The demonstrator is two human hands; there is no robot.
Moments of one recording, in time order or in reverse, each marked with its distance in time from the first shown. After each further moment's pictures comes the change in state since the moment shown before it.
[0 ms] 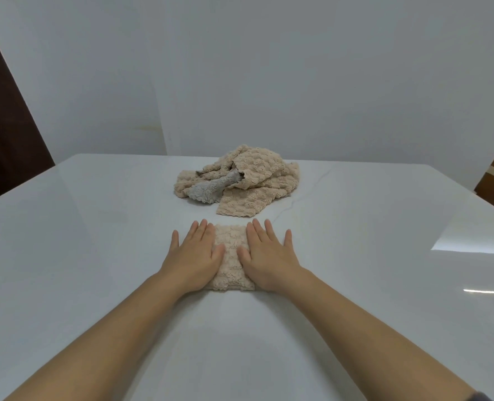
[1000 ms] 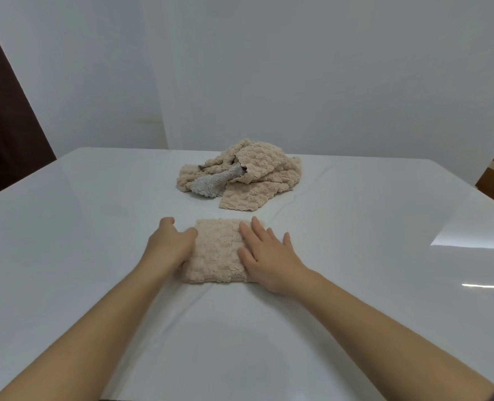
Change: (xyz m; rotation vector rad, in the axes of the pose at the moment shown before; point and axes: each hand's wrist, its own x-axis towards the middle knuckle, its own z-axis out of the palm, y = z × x) left_hand -0.013 -0.019 -0.029 -0.787 0.203 -0.465; right_hand -0.021 -0.003 -0.009 0.105 -0.041 -0.089
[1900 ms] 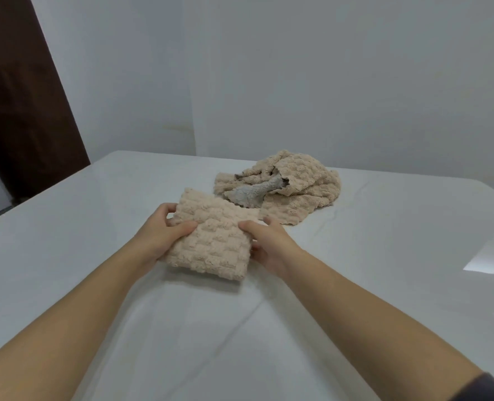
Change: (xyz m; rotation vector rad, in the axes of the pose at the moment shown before) left_hand 0.042 -0.028 -0.082 -0.431 -0.154 0.153; right_hand 0.090 -0.069 0.006 1.446 0.032 0.402
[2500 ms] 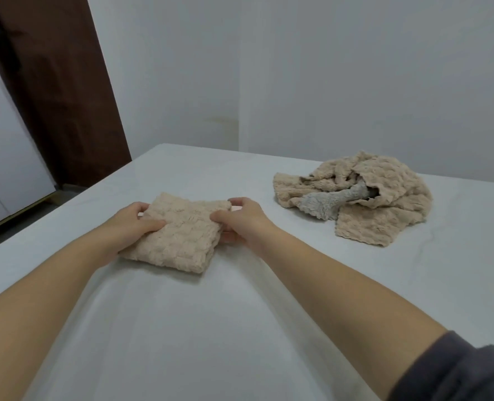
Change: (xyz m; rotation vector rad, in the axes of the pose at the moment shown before) left_hand 0.079 -0.036 -0.172 0.309 0.173 -0.165; right_hand 0.089 -0.007 0.171 -0.223 -0.153 -0.065
